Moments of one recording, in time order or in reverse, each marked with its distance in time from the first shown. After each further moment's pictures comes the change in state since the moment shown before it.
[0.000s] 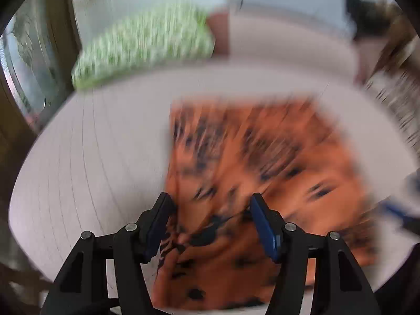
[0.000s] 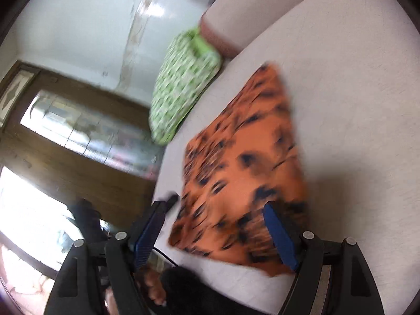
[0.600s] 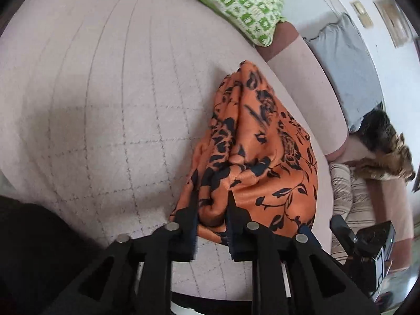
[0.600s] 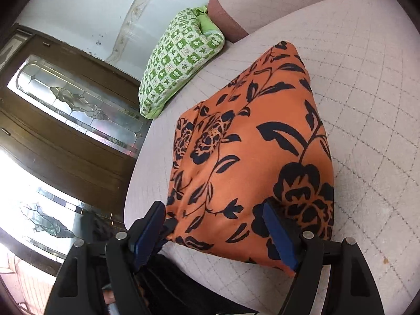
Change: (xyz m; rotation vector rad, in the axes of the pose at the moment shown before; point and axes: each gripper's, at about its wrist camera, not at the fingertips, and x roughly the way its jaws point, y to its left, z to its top) left arm -0.027 0.113 -0.086 -0.637 0.068 -0.423; right arm 0.056 0.040 -0.028 -0.141 0.131 -0.067
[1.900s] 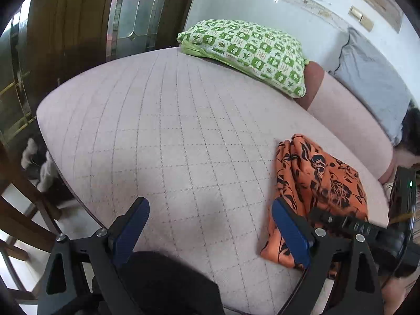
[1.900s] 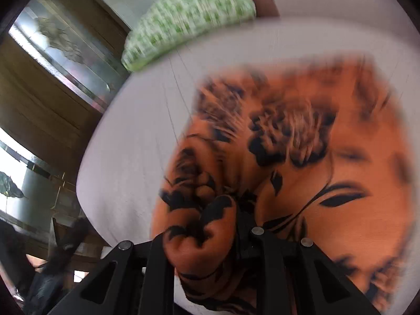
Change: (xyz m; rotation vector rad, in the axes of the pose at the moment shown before) left arm -0.077 0.031 0.001 0.117 -0.353 0.317; right arm 0.133 0.092 0.016 -0.235 0.133 -0.283
